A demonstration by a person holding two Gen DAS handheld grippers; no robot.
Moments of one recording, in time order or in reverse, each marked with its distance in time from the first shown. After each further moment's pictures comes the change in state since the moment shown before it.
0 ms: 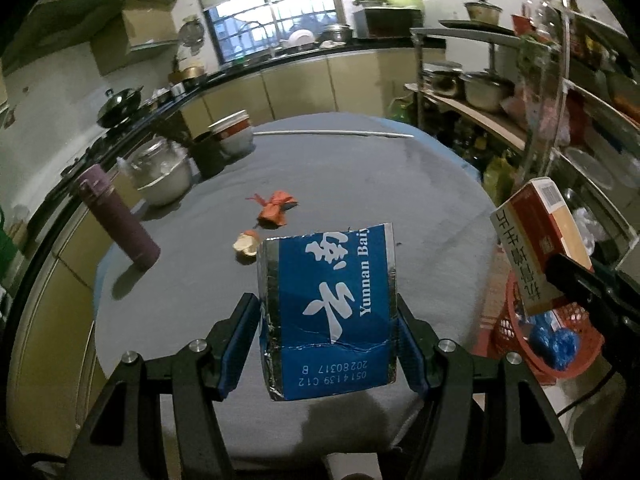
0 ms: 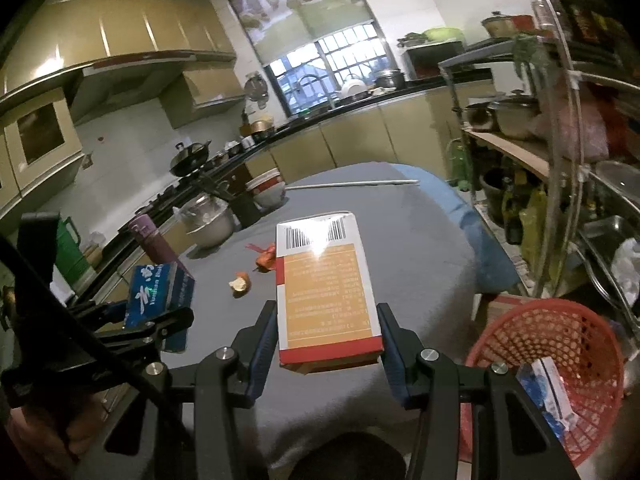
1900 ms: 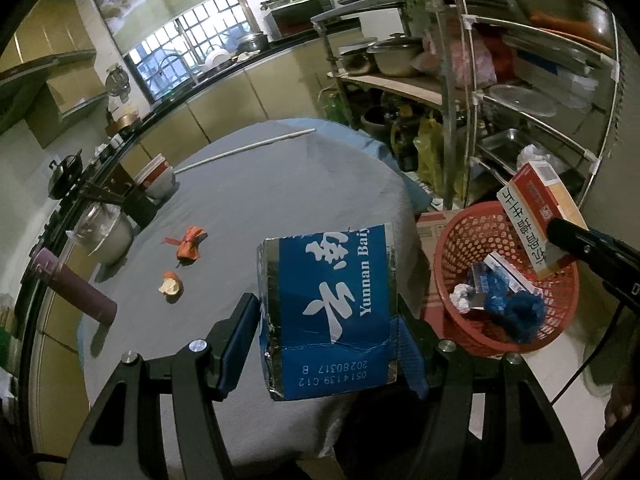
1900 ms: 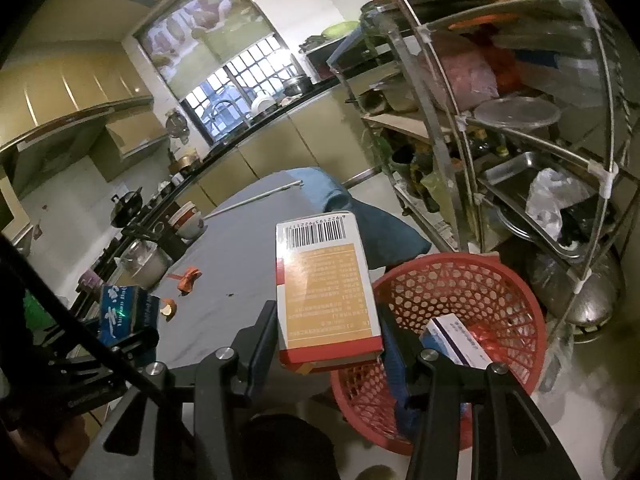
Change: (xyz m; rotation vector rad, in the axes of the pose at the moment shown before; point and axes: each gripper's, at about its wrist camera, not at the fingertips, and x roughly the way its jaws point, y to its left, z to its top) left arm -0.005 -0.115 0.004 0.268 0.000 -0.080; right arm -0.059 -0.127 -0.027 0.246 -0.034 -0.162
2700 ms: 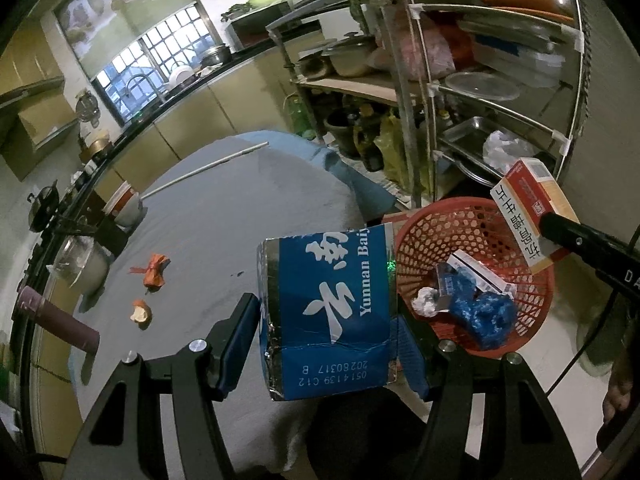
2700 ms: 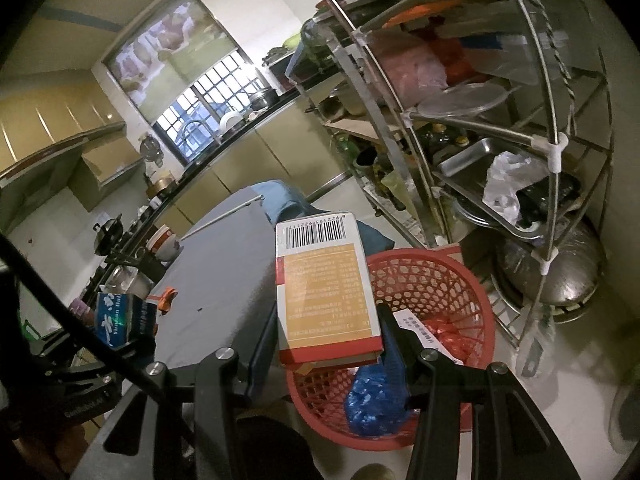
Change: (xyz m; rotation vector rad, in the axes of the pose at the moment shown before) left arm 0.002 -0.053 0.016 0.101 -0.011 -0.058; right arm -0.020 -0.056 -0.001 0.106 -0.028 -0.055
